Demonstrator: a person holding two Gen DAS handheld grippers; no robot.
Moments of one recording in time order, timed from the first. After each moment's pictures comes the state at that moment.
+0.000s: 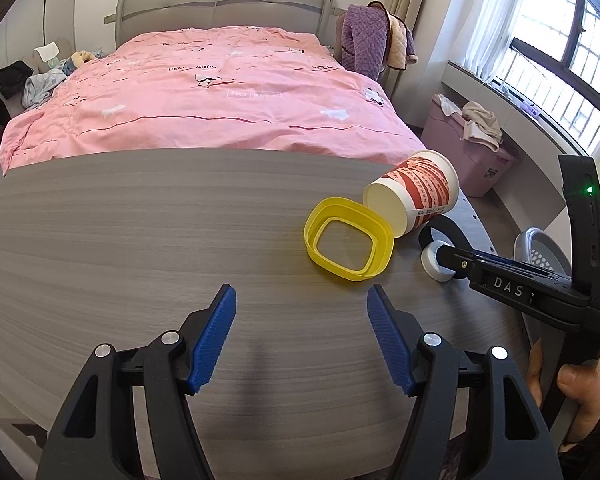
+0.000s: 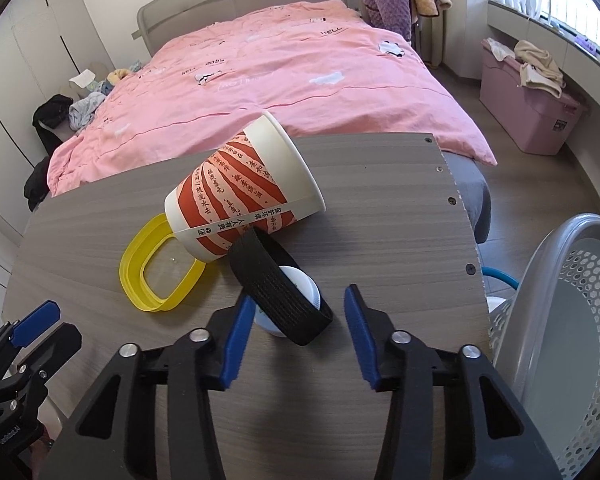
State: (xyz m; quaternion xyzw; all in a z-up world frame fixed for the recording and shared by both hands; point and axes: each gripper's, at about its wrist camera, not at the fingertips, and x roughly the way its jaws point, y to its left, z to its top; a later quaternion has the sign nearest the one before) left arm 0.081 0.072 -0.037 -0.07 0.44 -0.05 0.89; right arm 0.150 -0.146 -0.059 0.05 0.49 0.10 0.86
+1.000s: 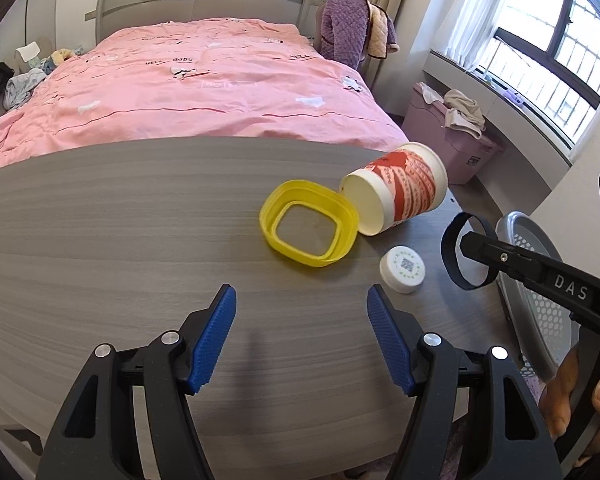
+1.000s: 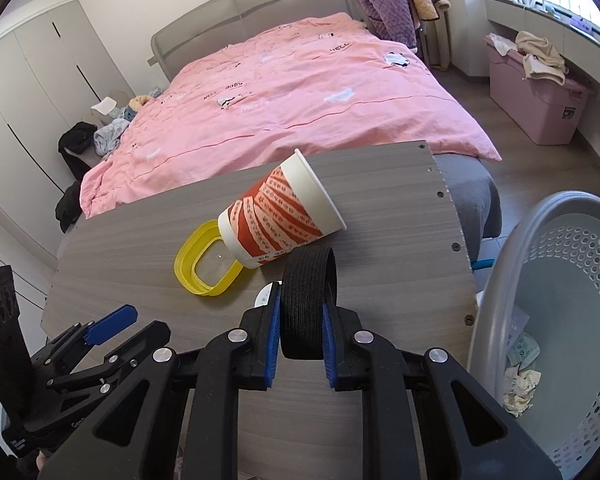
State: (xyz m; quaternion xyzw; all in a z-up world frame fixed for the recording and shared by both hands) left arm 0.082 0.050 -0.041 -0.07 0.45 -0.09 0.89; right arm 0.114 -0.168 -0.024 0.11 0.46 0.14 0.87
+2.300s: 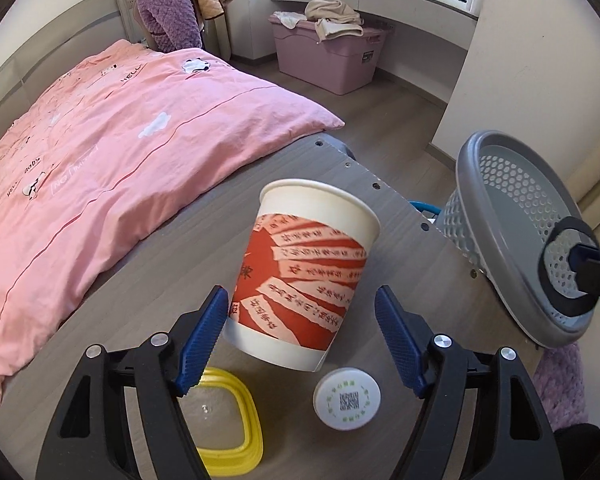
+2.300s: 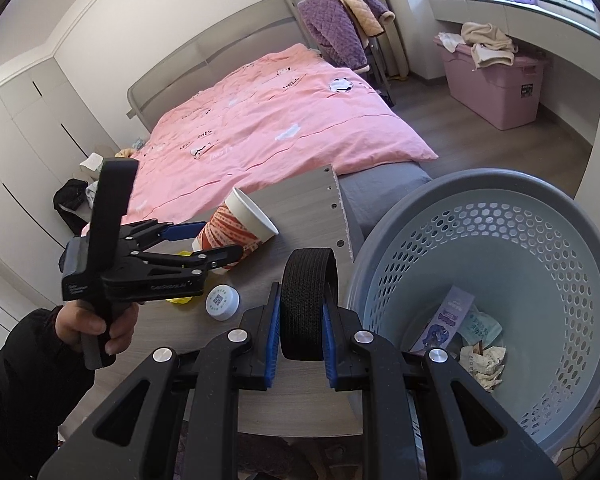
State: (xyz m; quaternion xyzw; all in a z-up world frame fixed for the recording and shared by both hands) left arm 0.201 -0.070 -0.044 0.17 0.48 -0.29 0.81; right arm 0.065 -0.268 0.001 0.18 0.42 0.09 0.89
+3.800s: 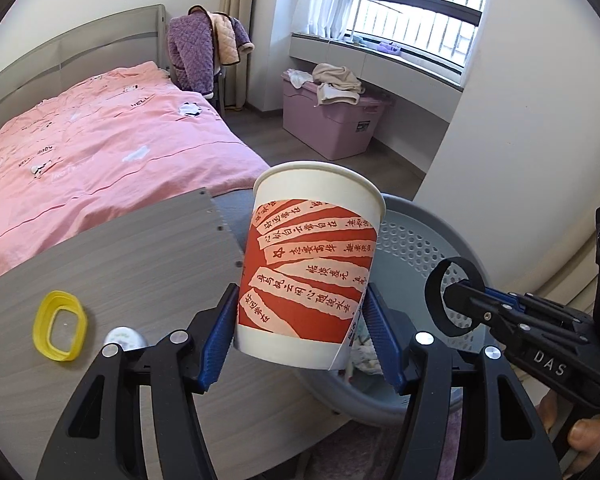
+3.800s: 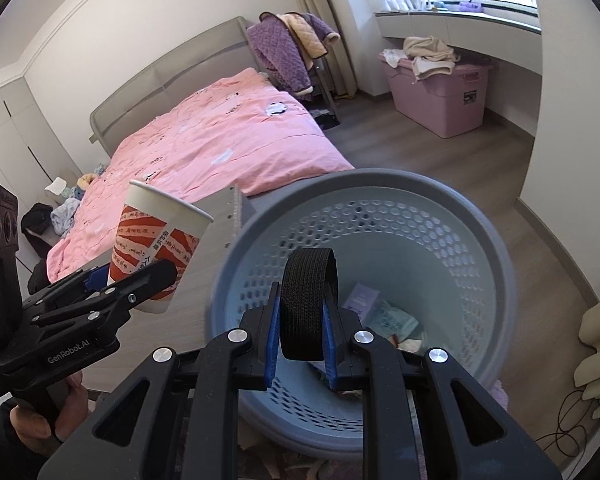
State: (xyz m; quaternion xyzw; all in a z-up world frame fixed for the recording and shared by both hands) left arm 0.065 -0.171 0.006 0.05 0.41 -0.27 0.87; right arm 0.008 -0.362 -0.003 0.18 0.40 0.00 0.90
